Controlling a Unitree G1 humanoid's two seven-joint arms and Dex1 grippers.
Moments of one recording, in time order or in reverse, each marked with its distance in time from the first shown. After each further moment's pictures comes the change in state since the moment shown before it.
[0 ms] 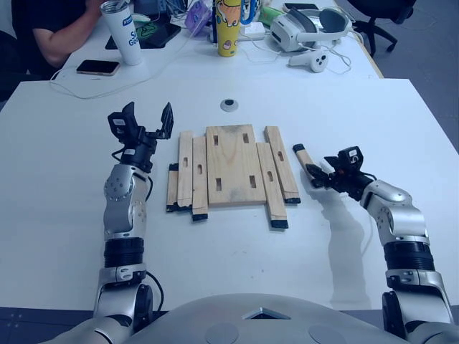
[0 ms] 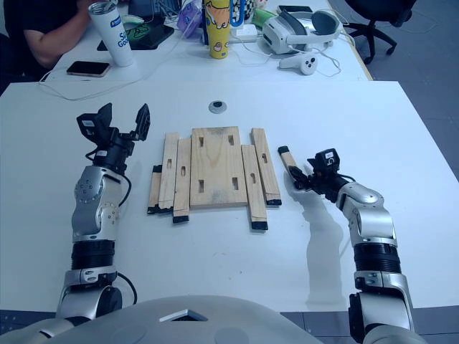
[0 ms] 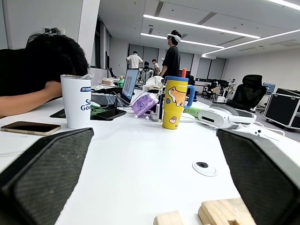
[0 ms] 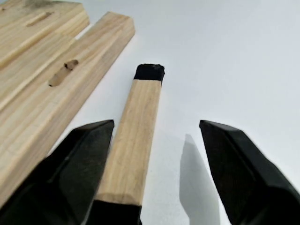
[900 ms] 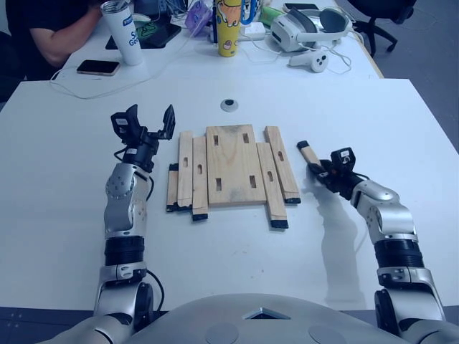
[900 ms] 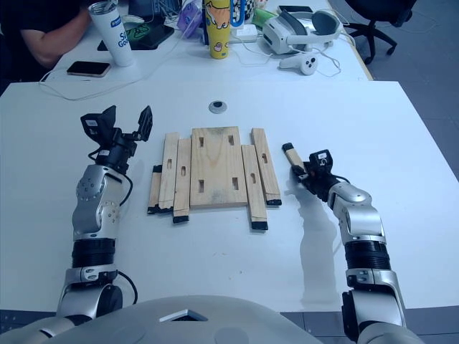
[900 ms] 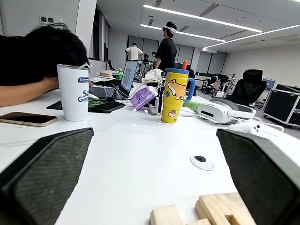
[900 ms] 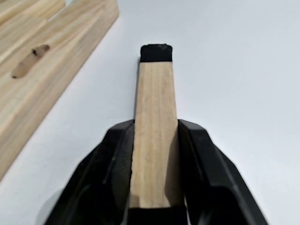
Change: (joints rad) left arm -0.033 -0.003 0.009 0.015 -0.034 0.061 -0.003; right arm -0.011 0.069 0.009 0.009 -0.037 -0.002 -0.149
